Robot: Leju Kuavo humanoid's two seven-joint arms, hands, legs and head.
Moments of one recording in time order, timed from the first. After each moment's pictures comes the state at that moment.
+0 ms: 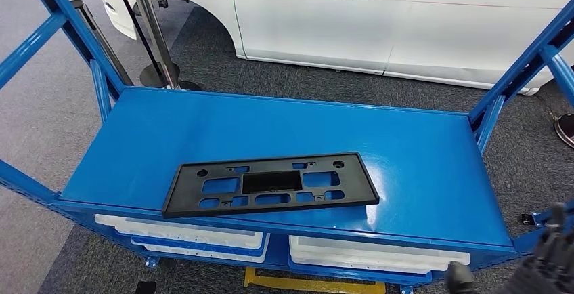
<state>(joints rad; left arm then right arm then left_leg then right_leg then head) -0.01 -0.19 0.73 -0.25 -0.74 0.35 -0.46 0.48 -0.01 0.30 -2.20 0.36 -0.46 -0.69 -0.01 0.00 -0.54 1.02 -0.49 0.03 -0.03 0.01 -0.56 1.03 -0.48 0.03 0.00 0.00</state>
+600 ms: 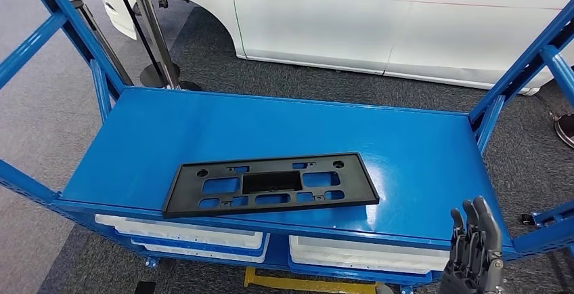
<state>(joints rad) -0.02 -0.18 0.73 -0.24 -0.77 0.33 -0.45 0.48 -0.12 0.49 -2.09 0.42 -0.50 -0.65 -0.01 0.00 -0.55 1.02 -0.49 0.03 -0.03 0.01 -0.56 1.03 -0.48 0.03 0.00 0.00</state>
